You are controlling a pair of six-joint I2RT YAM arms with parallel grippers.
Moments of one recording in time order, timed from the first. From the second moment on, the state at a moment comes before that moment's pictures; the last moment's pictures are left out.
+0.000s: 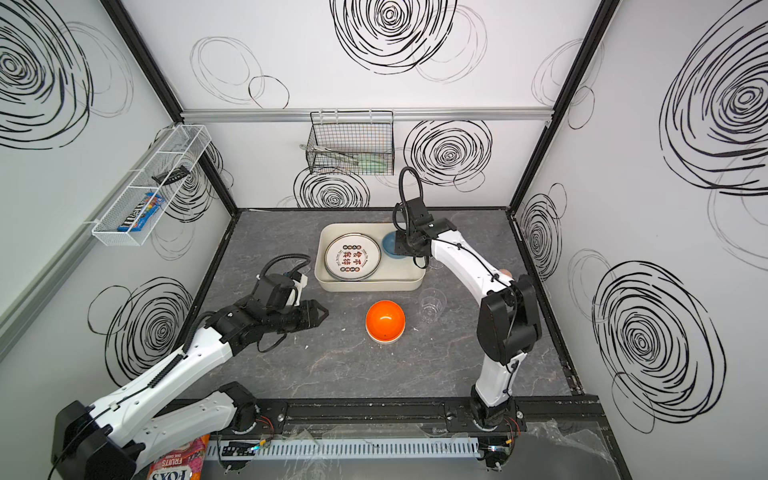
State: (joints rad) left arm -0.54 1.01 0.74 -0.62 0.21 -0.72; right arm 0.48 1.74 1.53 -0.74 -0.02 0.44
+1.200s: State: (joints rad) left arm -0.79 1.50 1.08 -0.59 0.12 -0.54; right arm 0.49 1.01 0.73 -0.65 -0.43 0.46
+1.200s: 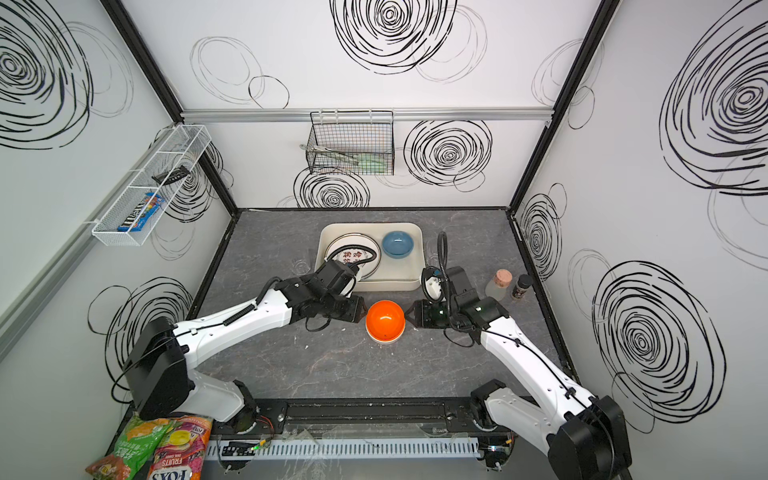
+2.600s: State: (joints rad) left arm -0.88 1.73 1.27 -0.70 -0.09 -0.46; right arm 0.47 0.98 0.68 -0.65 -0.43 0.48
